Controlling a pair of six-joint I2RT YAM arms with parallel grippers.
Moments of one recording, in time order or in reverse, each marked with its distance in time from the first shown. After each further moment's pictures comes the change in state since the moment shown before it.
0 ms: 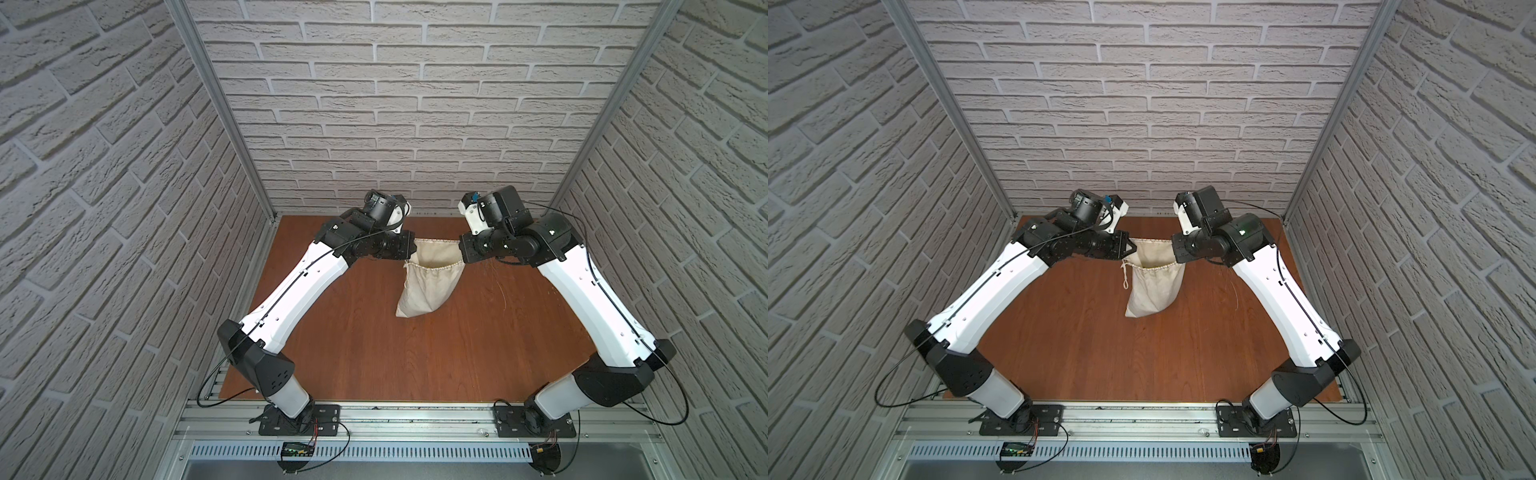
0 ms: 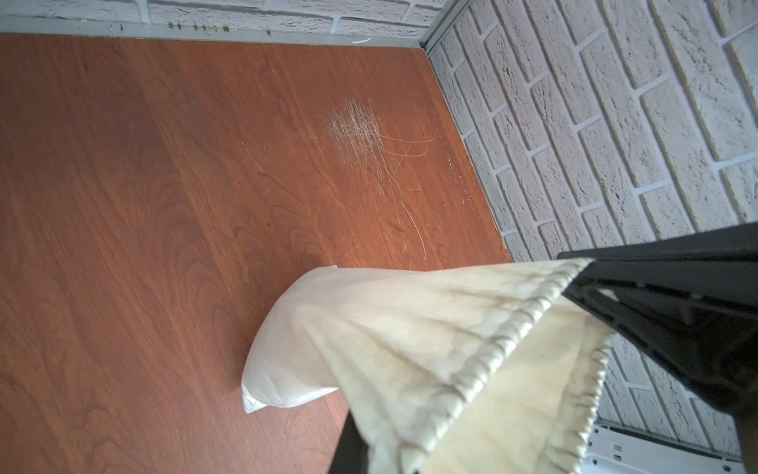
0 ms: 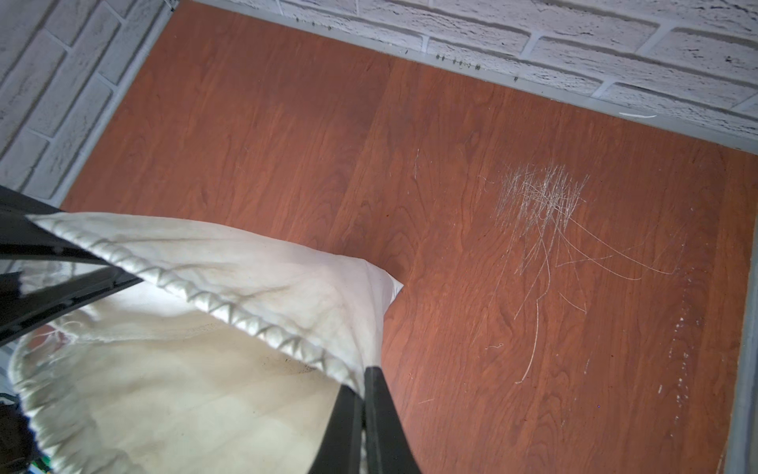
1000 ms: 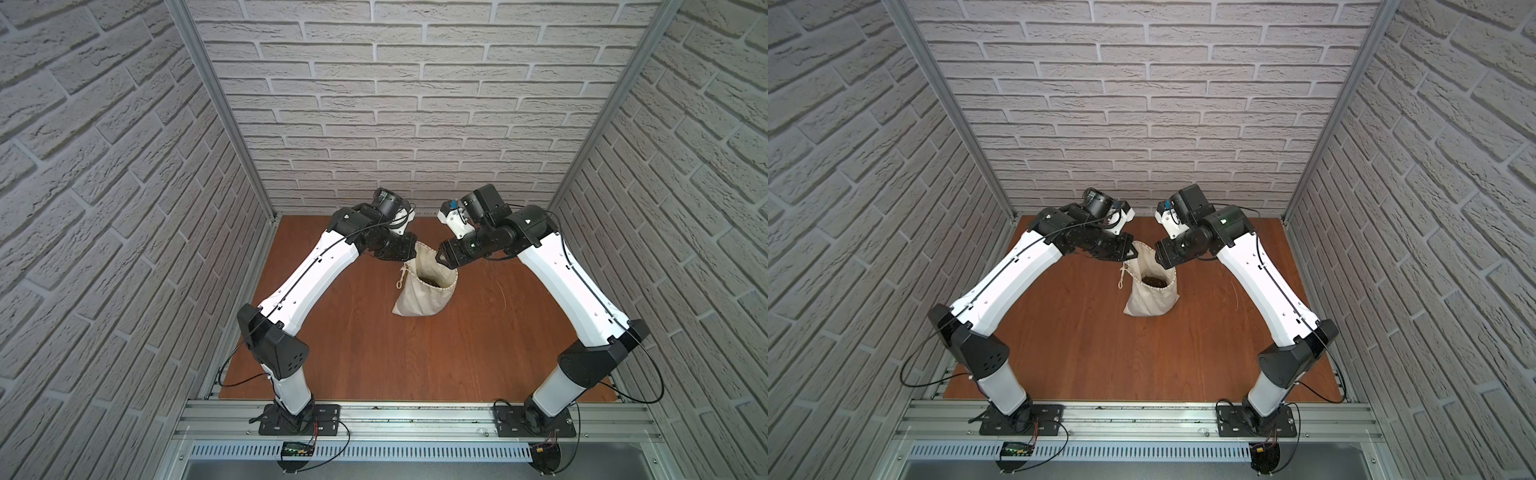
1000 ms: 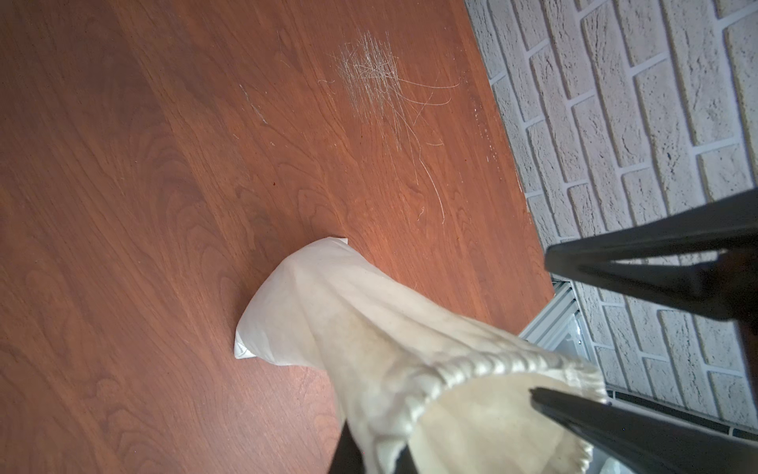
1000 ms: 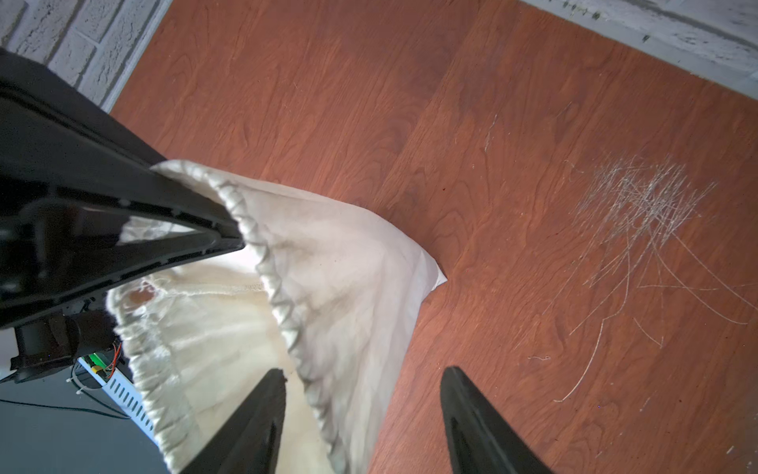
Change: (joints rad) left arm 0.013 0.126 0.105 -0.143 0.055 0.061; right arm 0.017 0.152 0.075 -0.092 -0.173 -0.144
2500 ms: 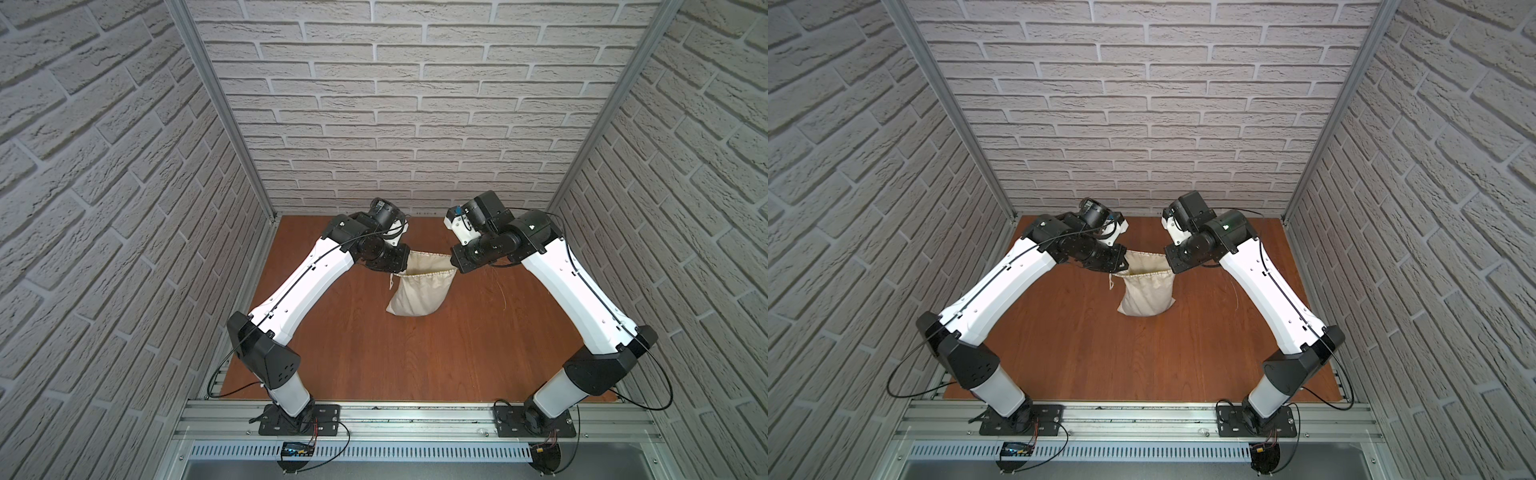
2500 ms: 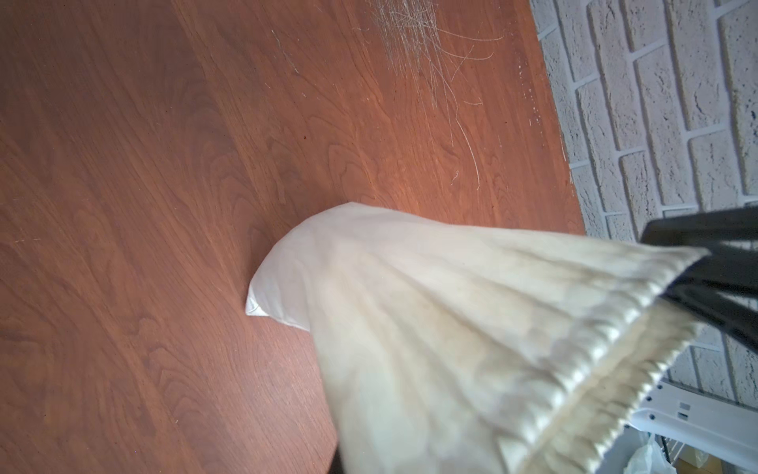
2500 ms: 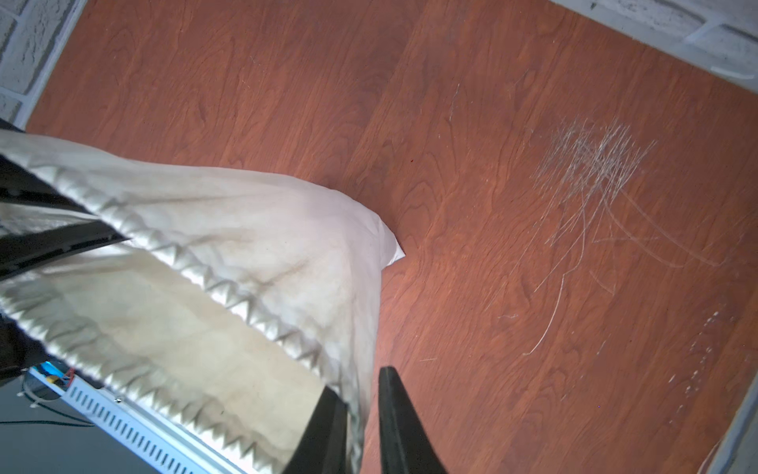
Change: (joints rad) left arm -0.008 -0.076 -0.106 -0.059 -0.065 0.015; right arm 0.018 -0.071 -0.051 -0.045 0.119 0.058
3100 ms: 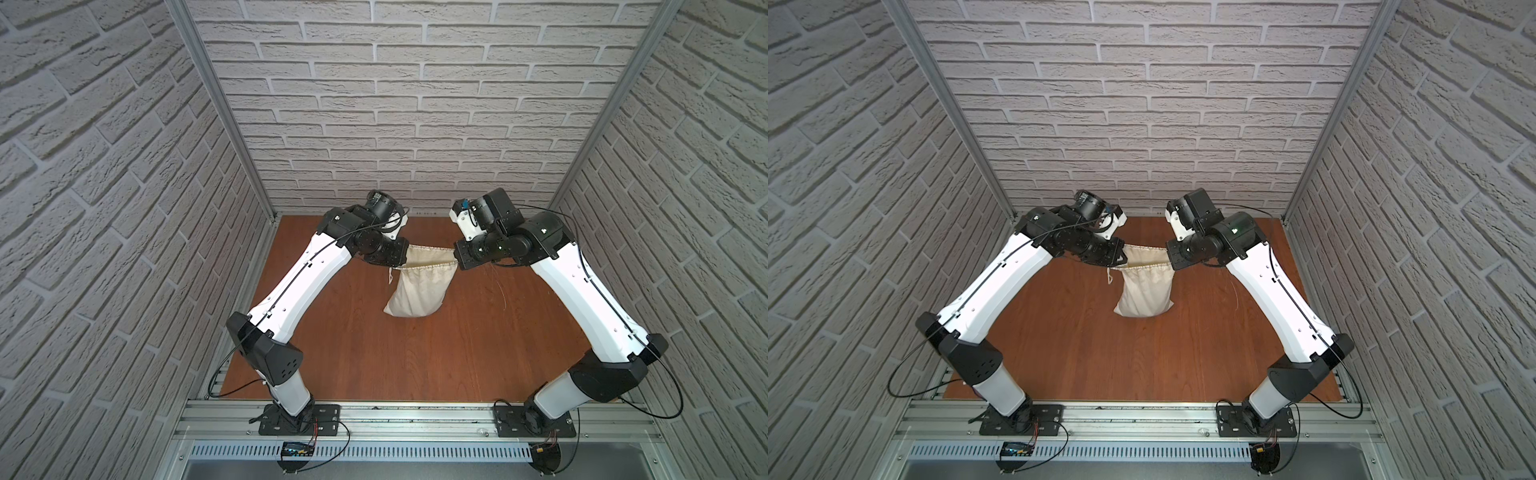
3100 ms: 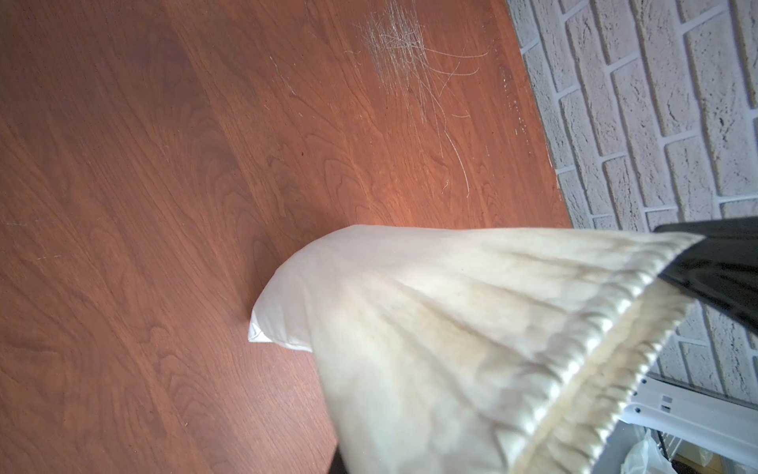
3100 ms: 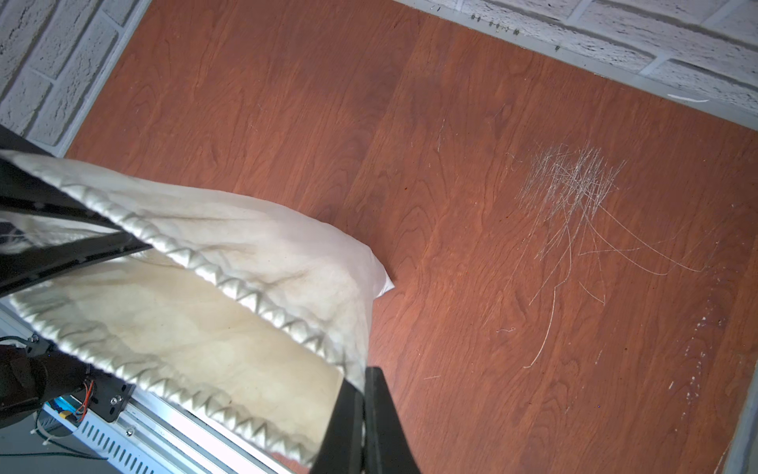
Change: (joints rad) left arm 0.015 0.024 0.094 -0.058 0.017 0.029; right arm 0.003 -0.041 -0.005 0.063 0.031 0.057
